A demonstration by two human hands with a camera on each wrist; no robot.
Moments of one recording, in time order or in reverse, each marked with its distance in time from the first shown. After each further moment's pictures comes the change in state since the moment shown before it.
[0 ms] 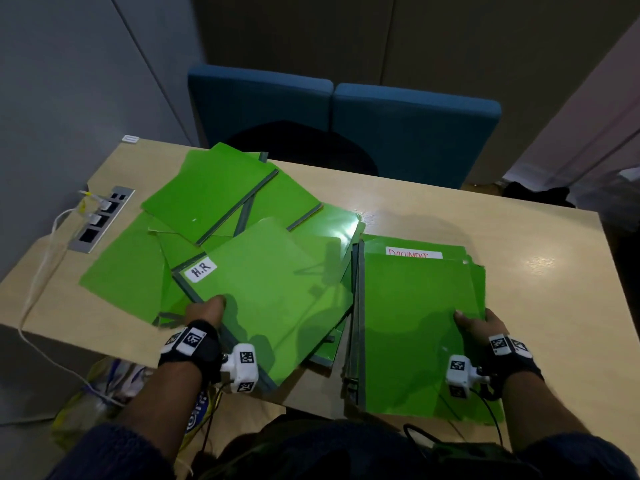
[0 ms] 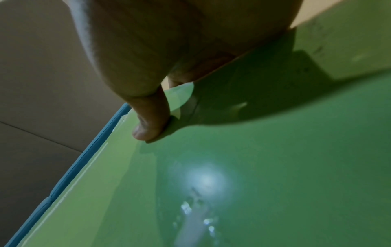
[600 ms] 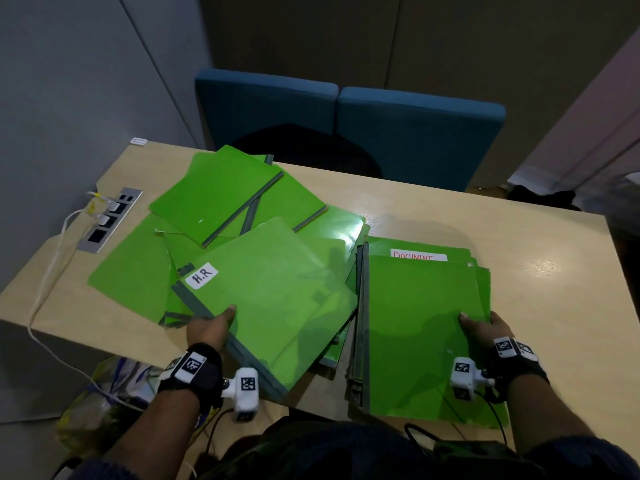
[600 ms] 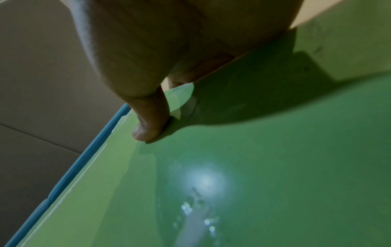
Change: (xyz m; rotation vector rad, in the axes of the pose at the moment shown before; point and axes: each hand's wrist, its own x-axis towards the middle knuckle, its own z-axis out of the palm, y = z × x) left_hand -0.011 -0.032 -0.004 -0.173 0.045 0.128; right_hand -0.004 -0.005 0.002 0.038 0.010 -0.018
